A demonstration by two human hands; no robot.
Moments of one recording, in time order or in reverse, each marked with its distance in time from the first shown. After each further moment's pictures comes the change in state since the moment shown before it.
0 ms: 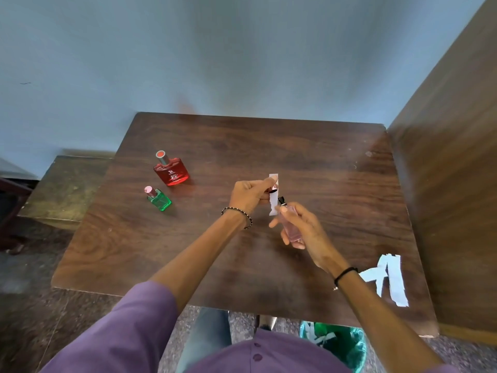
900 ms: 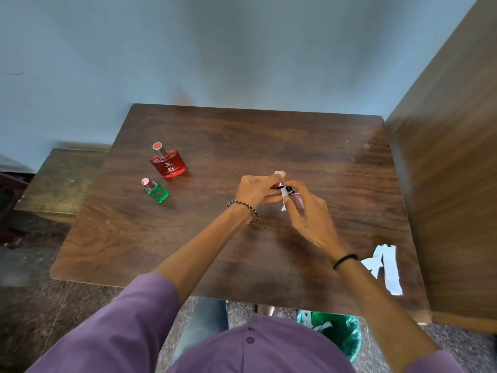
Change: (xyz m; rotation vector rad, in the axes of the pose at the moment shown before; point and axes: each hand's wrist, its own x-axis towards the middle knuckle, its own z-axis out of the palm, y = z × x) left_hand -0.010 0.000 0.016 -0.097 -0.118 -0.084; right_hand 0.003 -0.008 -0.011 -0.729 0.250 -0.352
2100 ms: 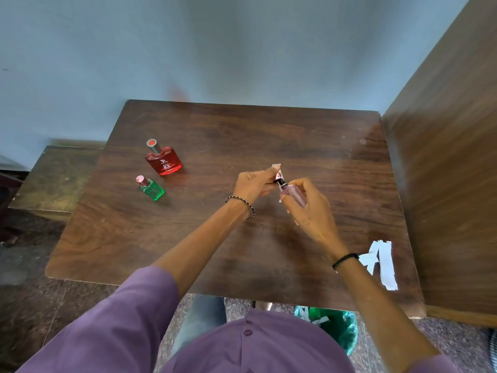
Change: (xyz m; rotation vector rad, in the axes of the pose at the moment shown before) left_hand 0.003 0.002 0.006 0.046 0.042 0.012; right_hand 0.001 -0.002 -0.005 0.185 0.037 0.267
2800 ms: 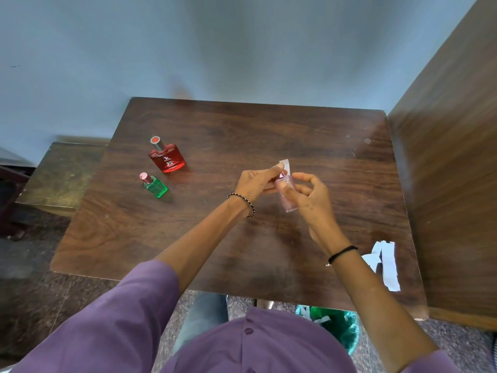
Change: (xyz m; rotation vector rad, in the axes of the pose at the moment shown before) left_hand 0.002 -0.002 -0.004 -0.088 -0.085 0.011; right_hand 0.010 -0.016 0.007 0.471 0.046 0.203
